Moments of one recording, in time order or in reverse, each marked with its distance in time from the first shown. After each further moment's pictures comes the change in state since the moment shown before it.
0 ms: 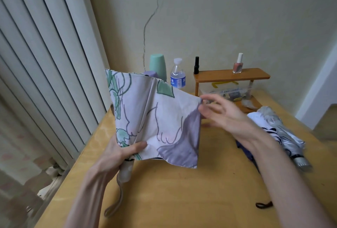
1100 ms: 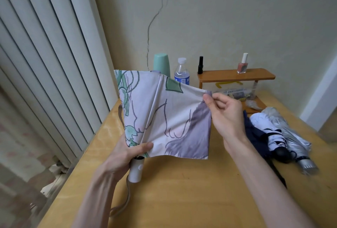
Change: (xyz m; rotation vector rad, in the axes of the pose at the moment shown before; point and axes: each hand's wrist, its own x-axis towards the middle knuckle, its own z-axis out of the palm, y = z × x) left_hand -0.005 0.007 0.020 -0.156 -0.100 -0.037; right_hand 0.015 0.012 0.037 0.118 0.463 -0.262
